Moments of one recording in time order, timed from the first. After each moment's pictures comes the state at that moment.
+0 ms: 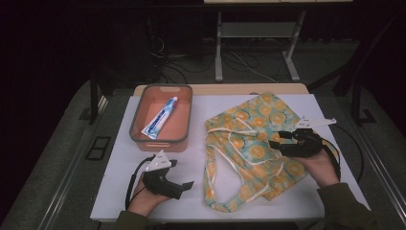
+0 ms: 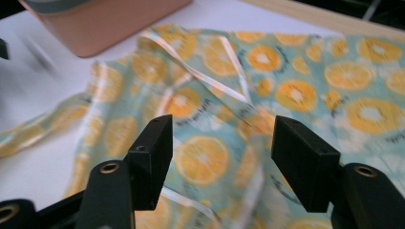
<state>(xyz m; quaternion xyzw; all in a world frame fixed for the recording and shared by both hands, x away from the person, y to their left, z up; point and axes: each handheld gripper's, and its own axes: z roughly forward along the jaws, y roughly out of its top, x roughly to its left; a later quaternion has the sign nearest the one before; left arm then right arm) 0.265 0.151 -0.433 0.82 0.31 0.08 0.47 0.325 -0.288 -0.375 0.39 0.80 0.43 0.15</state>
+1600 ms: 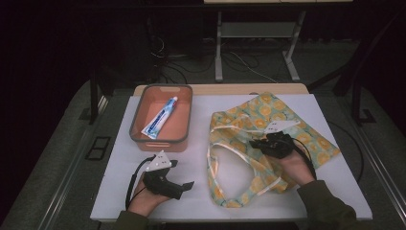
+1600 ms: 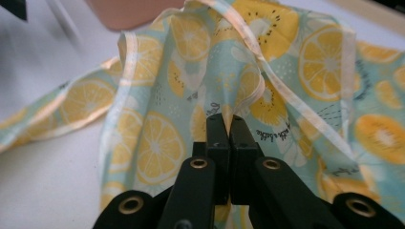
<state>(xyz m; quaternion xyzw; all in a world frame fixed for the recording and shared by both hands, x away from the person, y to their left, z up) 0.265 0.151 -0.433 0.82 0.31 0.08 0.47 0.342 -0.233 -0.395 0.31 0.85 0.41 0.14</state>
